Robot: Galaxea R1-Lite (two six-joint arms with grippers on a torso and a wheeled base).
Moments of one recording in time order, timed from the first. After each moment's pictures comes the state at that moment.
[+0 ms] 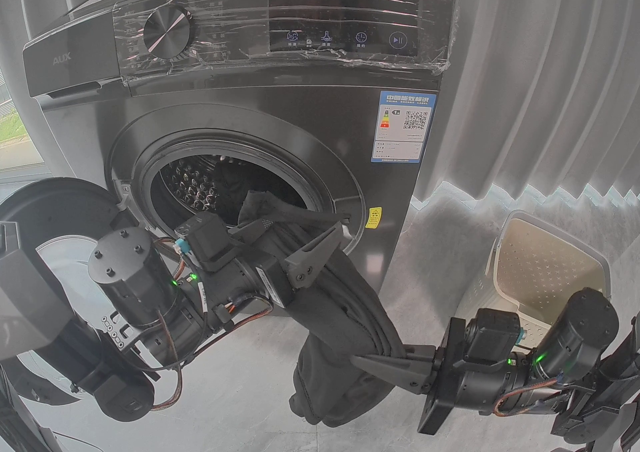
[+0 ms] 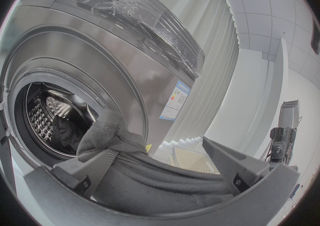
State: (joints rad) left arm -0.66 1.86 -0.48 -1.55 -0.06 -0.26; right arm 0.92 1.77 -0.24 -1.55 0.25 0.19
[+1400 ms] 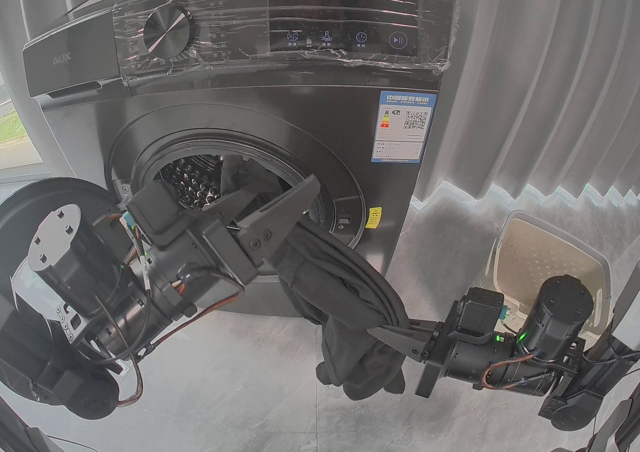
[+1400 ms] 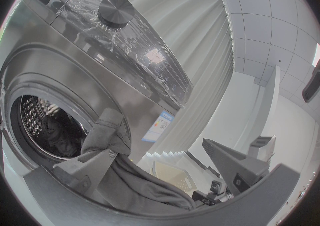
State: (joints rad) left arm -0.64 1.70 -0.46 -1.55 -0.14 -0.44; right arm 0.78 1.87 -0.26 -1.55 0.23 0.19
